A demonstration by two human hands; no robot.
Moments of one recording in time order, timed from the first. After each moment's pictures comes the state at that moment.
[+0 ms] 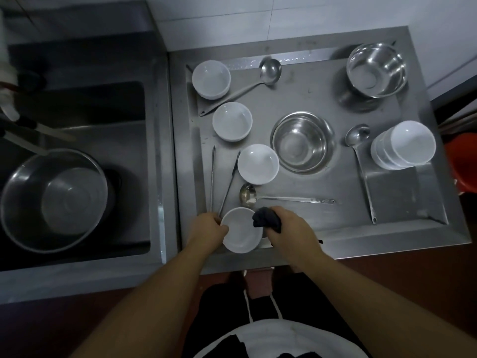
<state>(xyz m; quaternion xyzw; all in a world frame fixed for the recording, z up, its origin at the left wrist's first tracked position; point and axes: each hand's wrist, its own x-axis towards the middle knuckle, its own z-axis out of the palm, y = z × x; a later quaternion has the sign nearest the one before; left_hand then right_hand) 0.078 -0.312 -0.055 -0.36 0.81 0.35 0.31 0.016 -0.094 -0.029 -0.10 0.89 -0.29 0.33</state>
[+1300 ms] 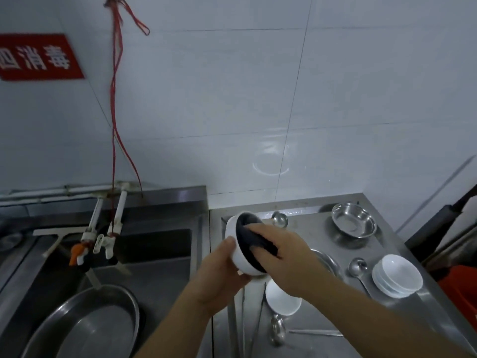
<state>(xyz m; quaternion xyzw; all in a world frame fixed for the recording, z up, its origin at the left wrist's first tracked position) 0.028 -0.404 0.202 -0.09 0.44 0.89 0.08 -0.041 -0.238 0.242 -0.32 0.85 -0.42 0.07</state>
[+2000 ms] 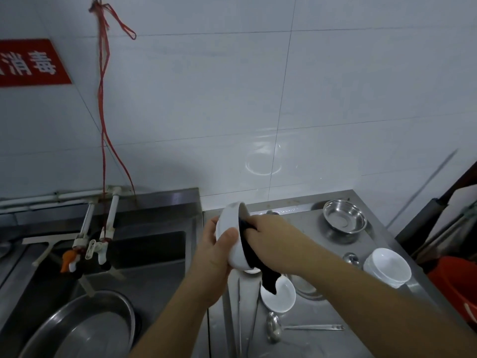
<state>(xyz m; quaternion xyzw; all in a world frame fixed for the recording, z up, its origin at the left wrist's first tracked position) 0.019 -0.396 0.224 -0.10 0.54 0.83 -0.05 -0.044 -0.257 0.304 -0.26 0.90 -0.29 0.20</state>
